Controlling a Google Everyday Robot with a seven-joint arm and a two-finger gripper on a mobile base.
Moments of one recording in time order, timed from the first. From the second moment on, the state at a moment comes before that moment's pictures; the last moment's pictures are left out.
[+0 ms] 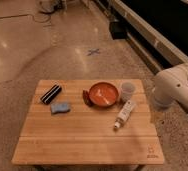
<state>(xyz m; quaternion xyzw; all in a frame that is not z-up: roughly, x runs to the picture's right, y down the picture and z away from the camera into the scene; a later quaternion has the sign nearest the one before) 0.285 0.105 0.685 -0.28 0.02 0.02 0.96</state>
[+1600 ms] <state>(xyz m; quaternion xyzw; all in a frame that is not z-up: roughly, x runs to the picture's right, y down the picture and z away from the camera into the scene) 0.219 0.096 0.699 -0.27 0.00 -0.03 0.96</state>
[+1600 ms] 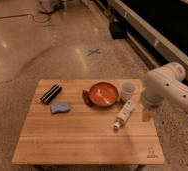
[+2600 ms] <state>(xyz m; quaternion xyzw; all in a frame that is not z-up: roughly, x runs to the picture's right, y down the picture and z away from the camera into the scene) 0.025 0.088 0.784 -0.27 -0.10 -0.14 0.95</state>
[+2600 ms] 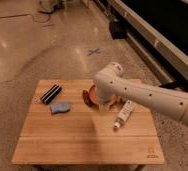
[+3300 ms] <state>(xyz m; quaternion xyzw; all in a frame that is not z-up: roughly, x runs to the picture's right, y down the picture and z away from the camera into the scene) -0.059 0.096 0.825 -0.30 -0.12 -0.19 0.93</state>
